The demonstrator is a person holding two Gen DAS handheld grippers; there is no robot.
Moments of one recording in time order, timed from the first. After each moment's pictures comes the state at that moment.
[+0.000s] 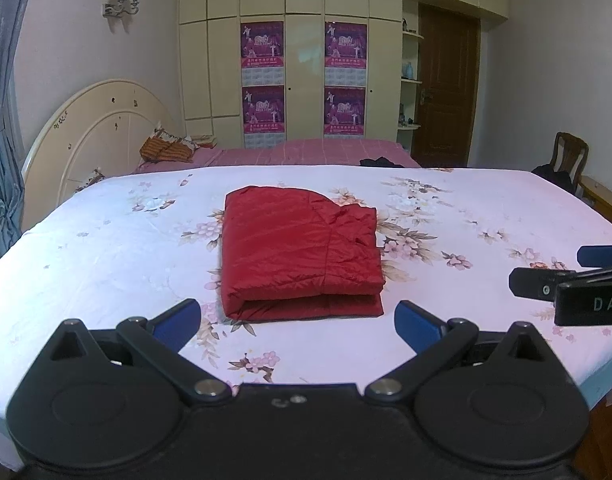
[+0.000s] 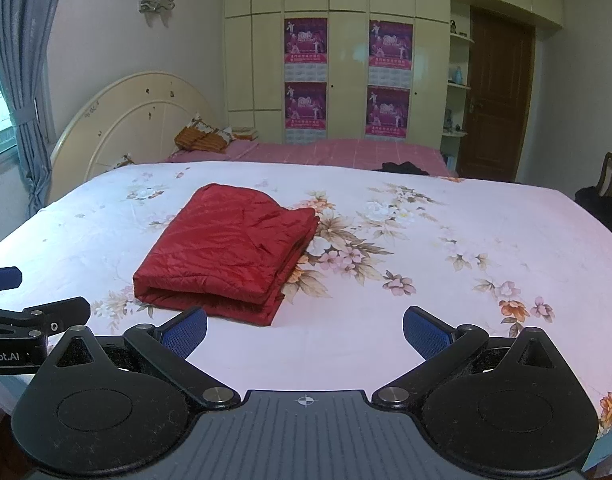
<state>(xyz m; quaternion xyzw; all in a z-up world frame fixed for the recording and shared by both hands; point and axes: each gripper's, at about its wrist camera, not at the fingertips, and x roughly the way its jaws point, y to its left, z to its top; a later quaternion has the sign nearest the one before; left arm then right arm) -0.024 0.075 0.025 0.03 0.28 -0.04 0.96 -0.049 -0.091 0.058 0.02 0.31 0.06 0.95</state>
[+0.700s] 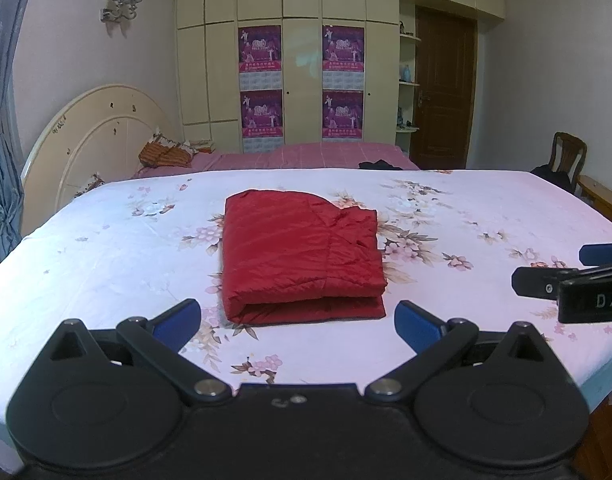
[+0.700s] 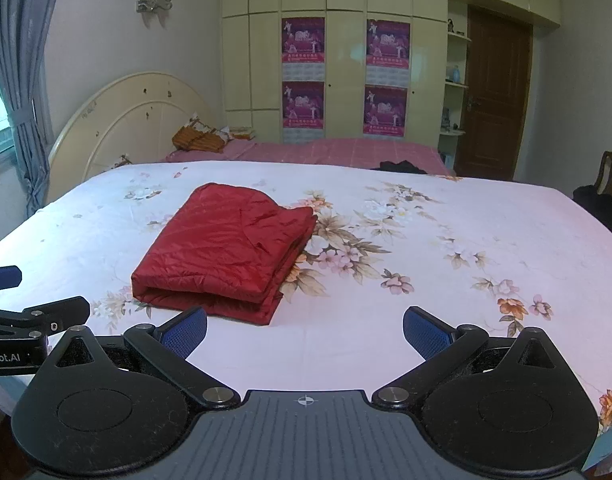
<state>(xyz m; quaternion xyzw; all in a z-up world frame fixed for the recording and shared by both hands) -0.024 0.082 0.024 0.03 0.28 -0.05 0.96 -0.050 -0.091 0.057 0.02 0.31 0.05 0.95</state>
